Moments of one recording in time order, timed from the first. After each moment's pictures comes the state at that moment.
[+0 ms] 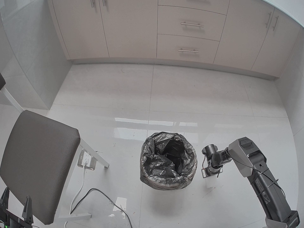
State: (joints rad) left arm 0.00 0.02 -0.04 0.04 0.11 -0.04; right arm 0.18 3.10 -2.00 0.16 -0.26 0.06
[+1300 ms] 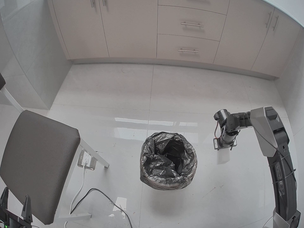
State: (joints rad) left arm 0.00 0.02 -0.04 0.04 0.13 -0.04; right arm 0.14 2.71 -2.00 0.47 -0.29 0.16
